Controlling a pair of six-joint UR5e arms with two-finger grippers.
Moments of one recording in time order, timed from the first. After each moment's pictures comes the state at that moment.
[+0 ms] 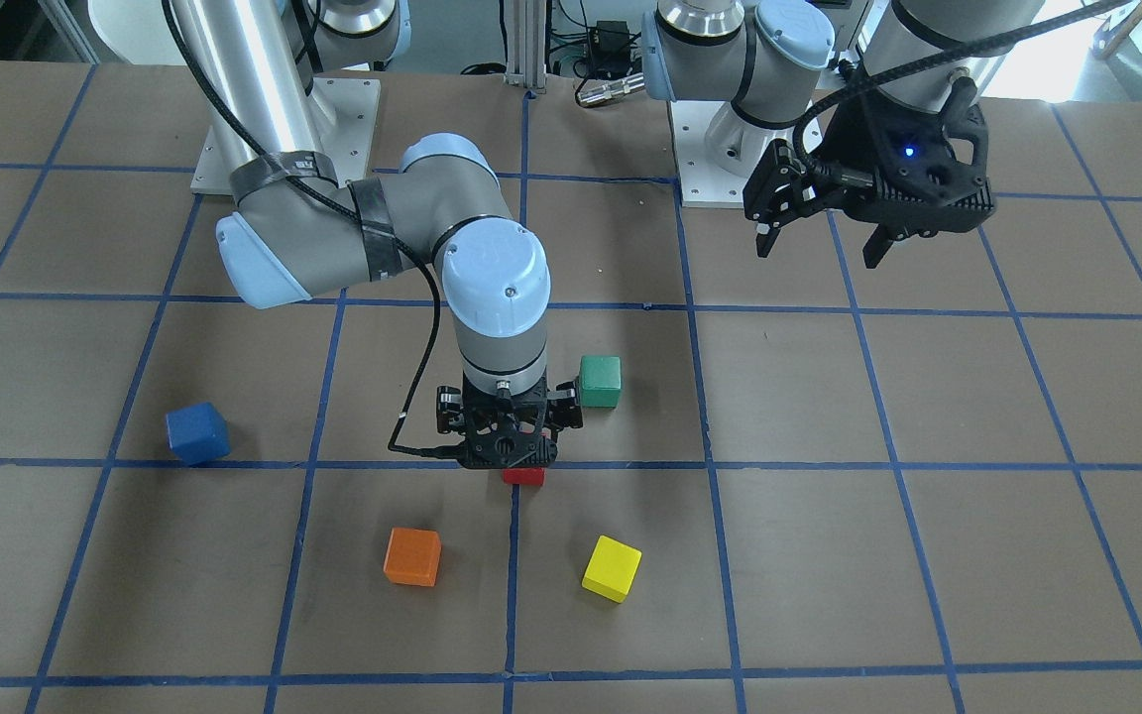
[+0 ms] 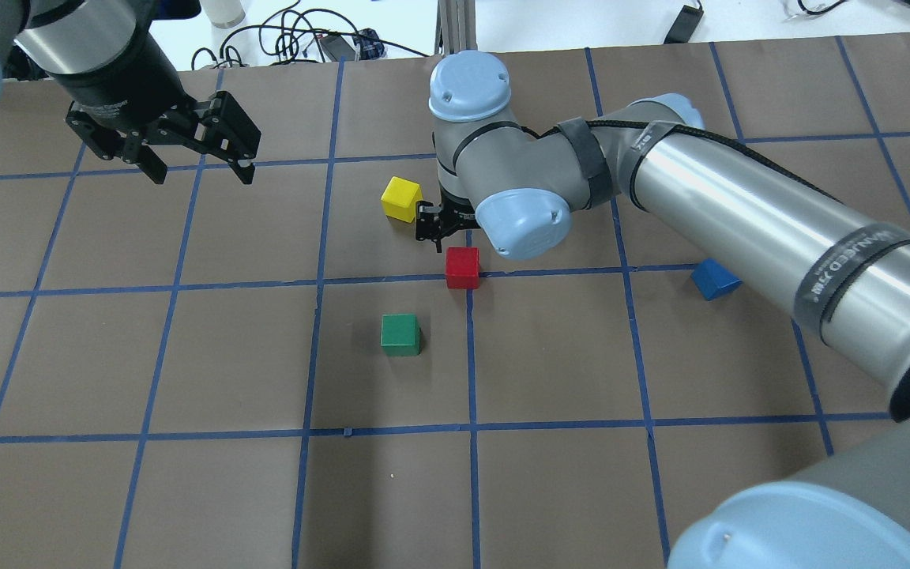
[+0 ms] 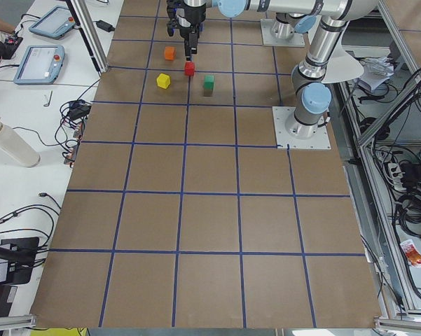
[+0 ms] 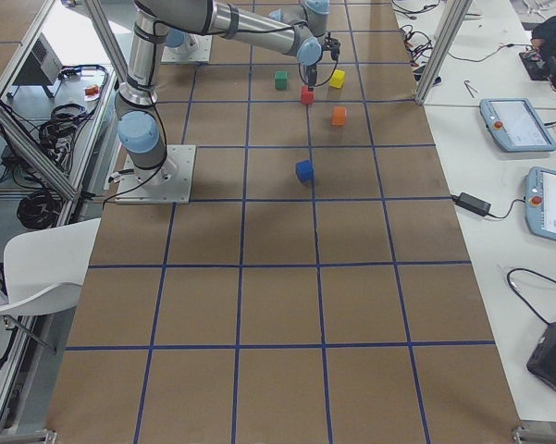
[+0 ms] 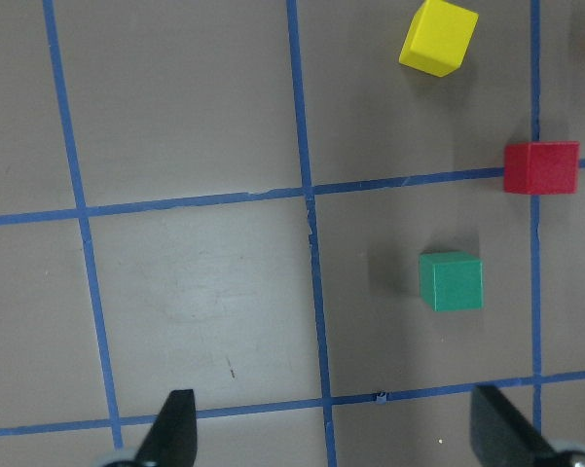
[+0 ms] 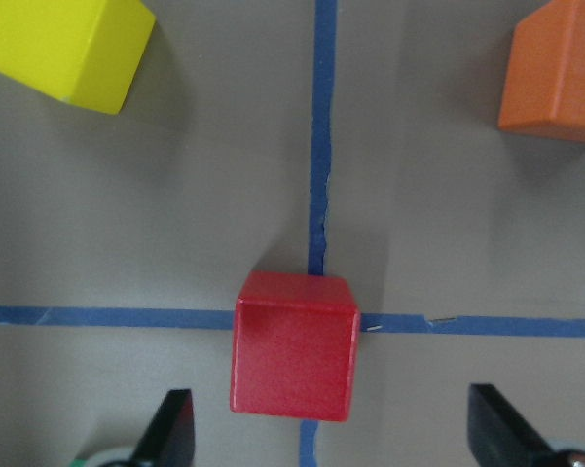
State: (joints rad) left arm -1.54 -1.58 -1.51 -1.60 1.55 0.11; right arm 1.95 -1.06 1.57 -2.08 -1.55 0.35
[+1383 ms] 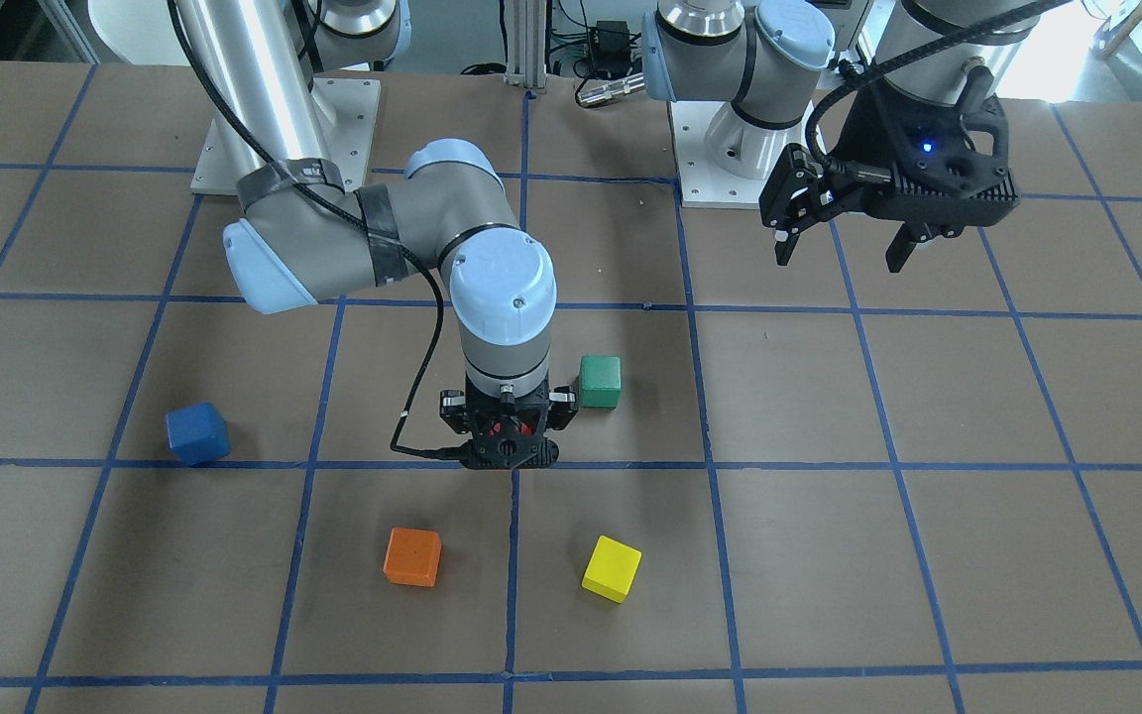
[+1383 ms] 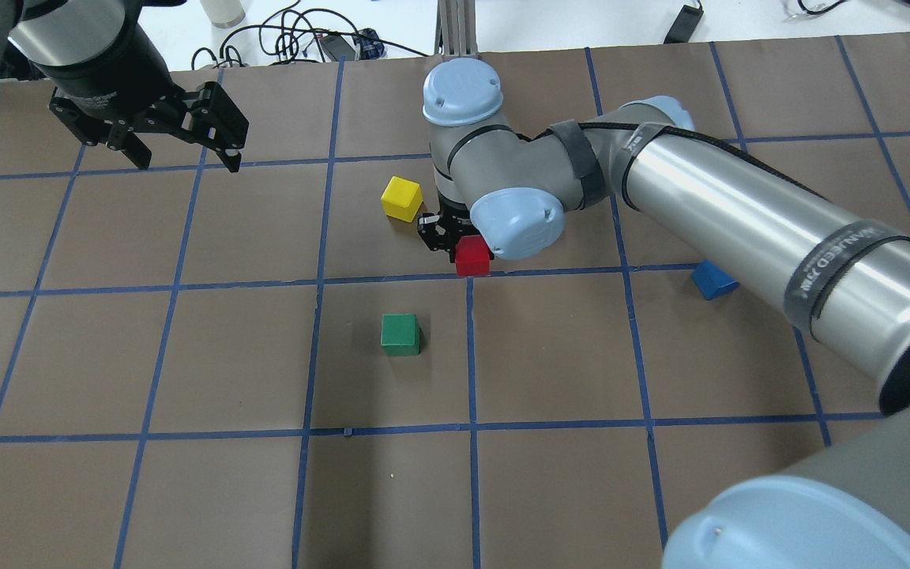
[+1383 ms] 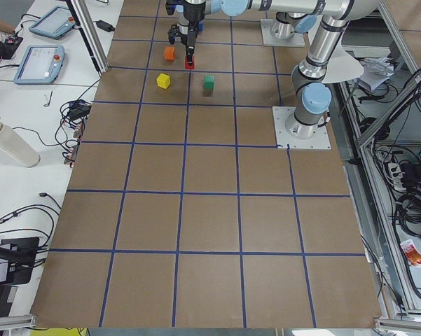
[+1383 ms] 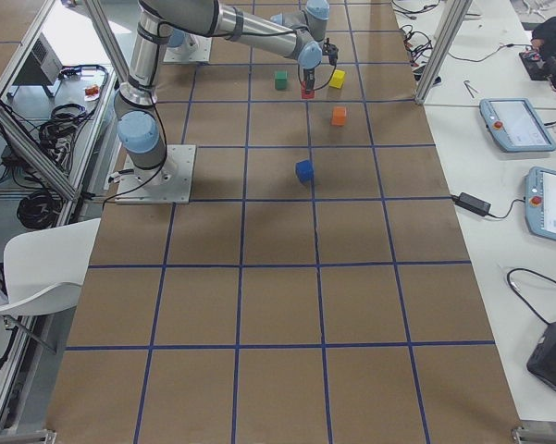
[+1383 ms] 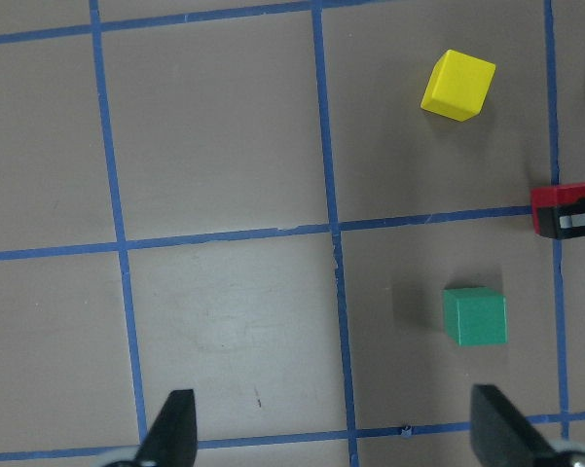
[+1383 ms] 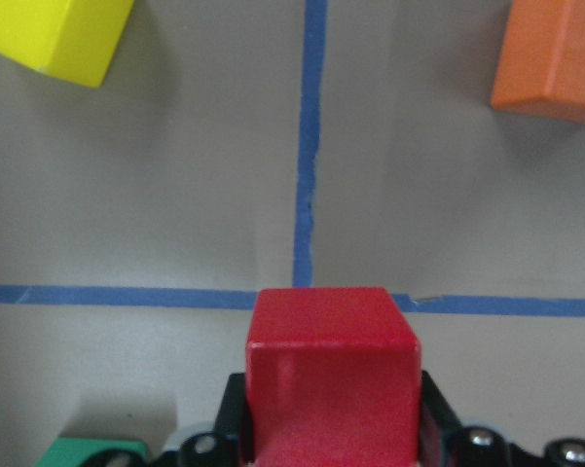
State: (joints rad) left arm -1.54 -1.57 -1.51 -1.55 1.59 0.10; right arm 1.93 -1.09 1.55 -1.99 -1.56 0.32
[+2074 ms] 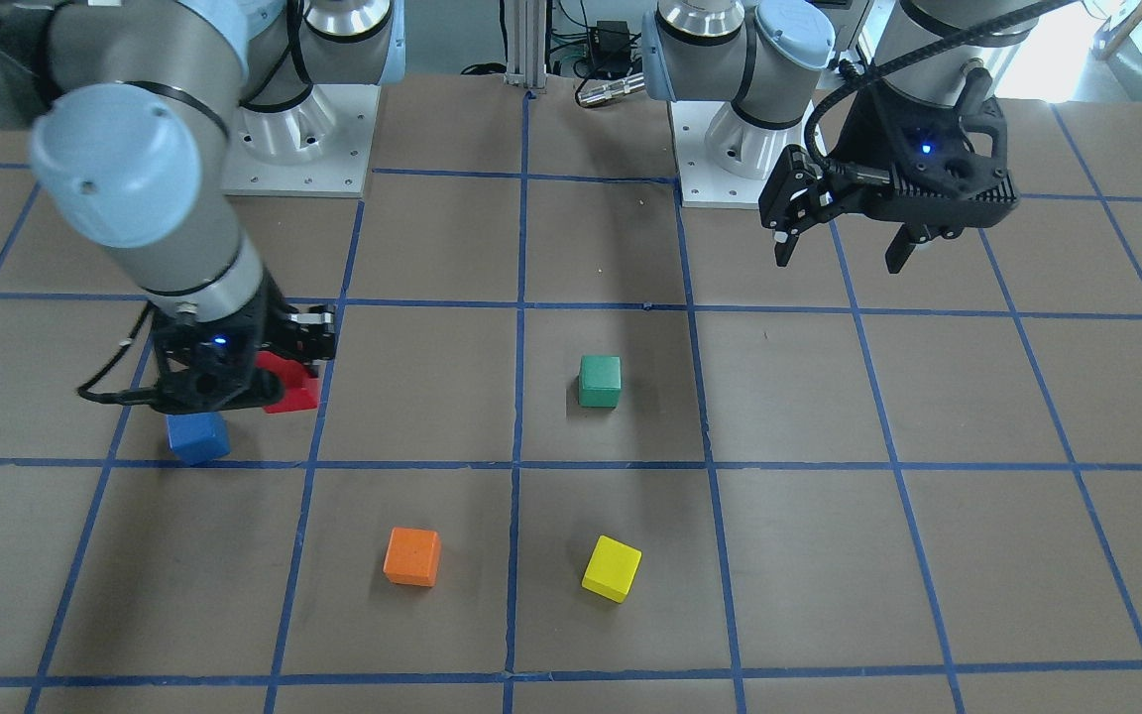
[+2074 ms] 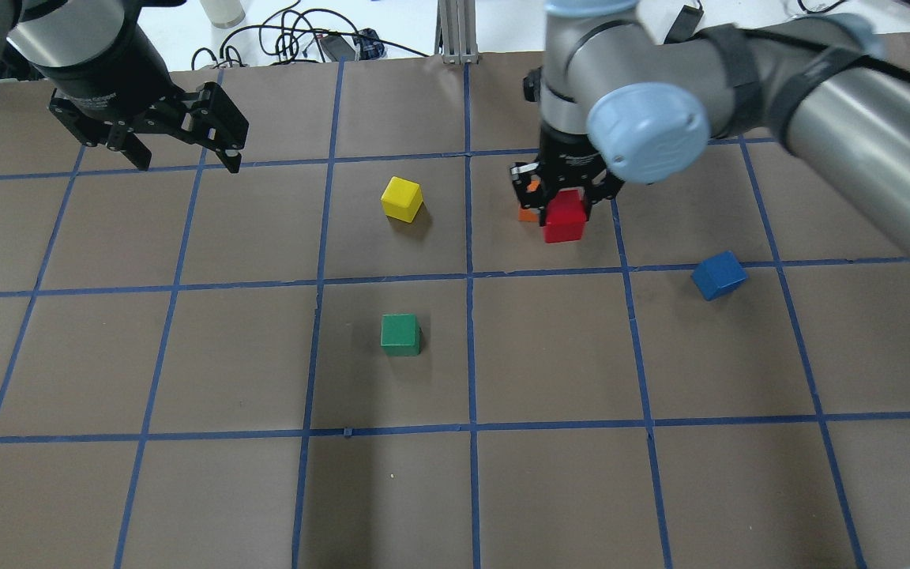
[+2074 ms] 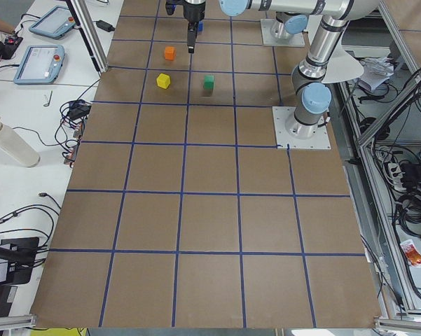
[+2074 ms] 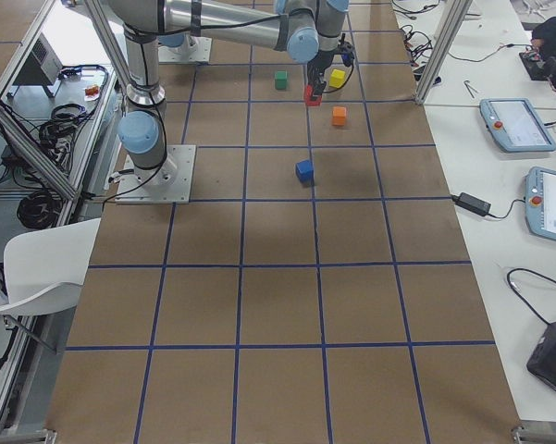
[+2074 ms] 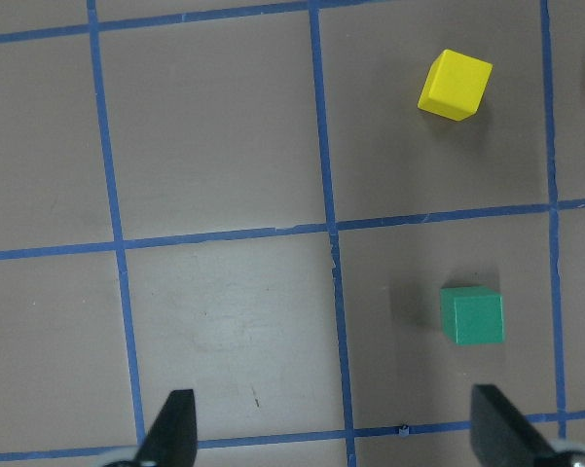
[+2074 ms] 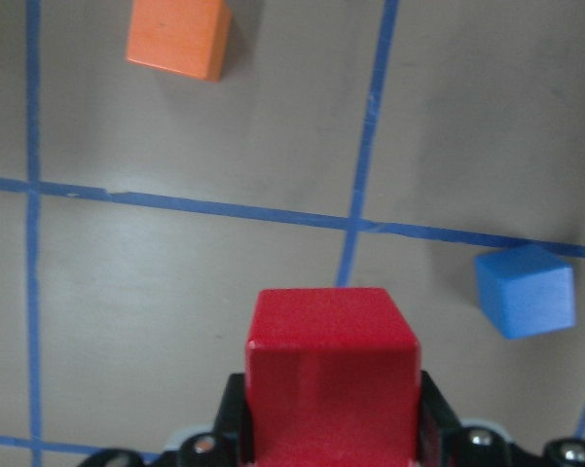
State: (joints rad) left arm -1.54 -1.57 -1.51 -1.55 1.59 0.10; right arm 1.57 -1.35 1.57 -1.66 -1.59 -0.16
